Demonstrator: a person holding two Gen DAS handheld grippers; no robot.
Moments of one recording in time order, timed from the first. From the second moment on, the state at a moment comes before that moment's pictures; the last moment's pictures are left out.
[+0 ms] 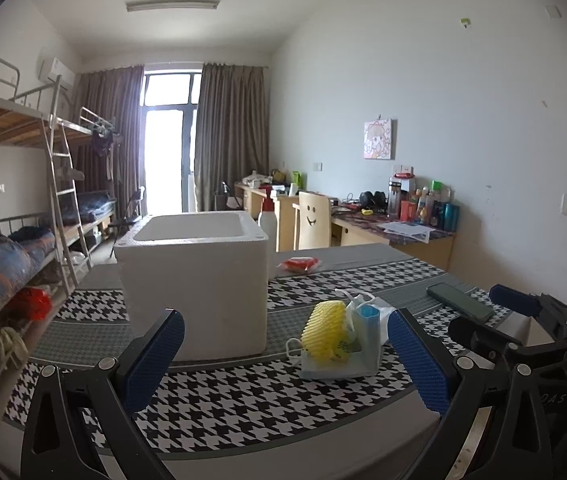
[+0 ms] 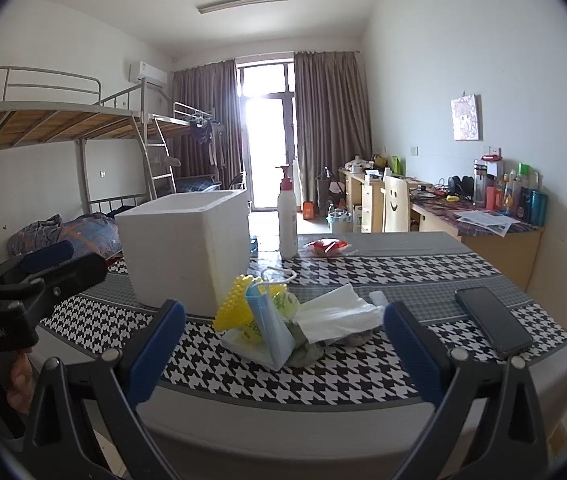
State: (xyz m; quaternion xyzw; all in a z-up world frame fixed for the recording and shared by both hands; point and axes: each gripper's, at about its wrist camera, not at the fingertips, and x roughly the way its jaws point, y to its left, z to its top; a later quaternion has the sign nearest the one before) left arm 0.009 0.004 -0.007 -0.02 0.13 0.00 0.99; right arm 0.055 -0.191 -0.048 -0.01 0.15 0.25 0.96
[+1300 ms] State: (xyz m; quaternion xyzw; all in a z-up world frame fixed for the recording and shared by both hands) left arm 0.043 0.001 -0.017 -0.01 0.17 -0.03 0.98; right arm 0.077 -0.188 -0.056 -0.01 0.17 0.24 0.95
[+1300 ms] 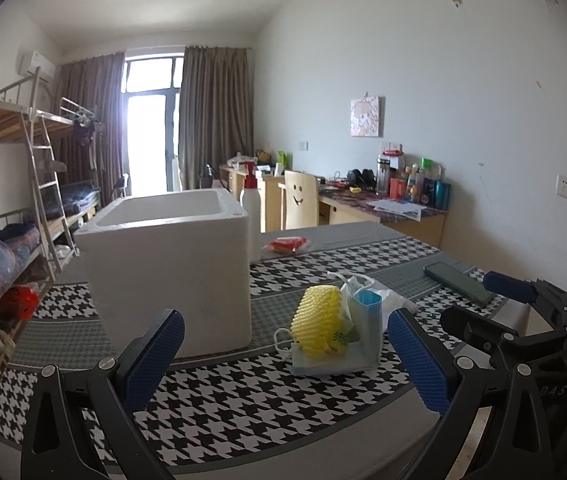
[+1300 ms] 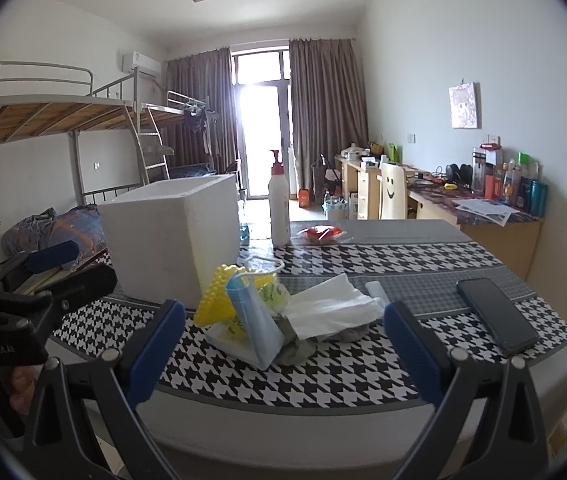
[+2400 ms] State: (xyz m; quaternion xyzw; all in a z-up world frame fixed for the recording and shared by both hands) left arm 0.113 0.000 -0.056 0.01 0.26 -0.06 0.96; right arm 0.116 -0.181 -0.084 -0.02 0.24 0.25 0.94
